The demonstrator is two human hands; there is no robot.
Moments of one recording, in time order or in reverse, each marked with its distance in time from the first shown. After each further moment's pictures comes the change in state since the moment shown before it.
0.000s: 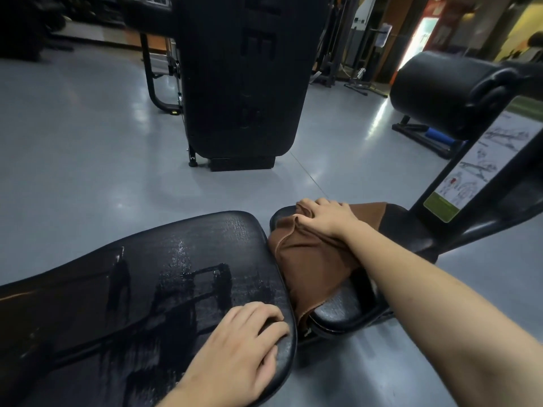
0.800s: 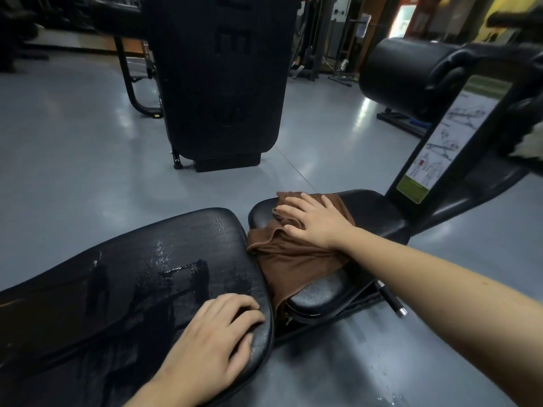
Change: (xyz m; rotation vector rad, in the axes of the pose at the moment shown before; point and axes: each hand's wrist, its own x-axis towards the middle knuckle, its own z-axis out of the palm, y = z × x) left_hand -0.003 -0.003 0.002 0.015 -0.016 -0.032; right_hand -0.051 0.021 0.016 -0.014 0.107 -0.244
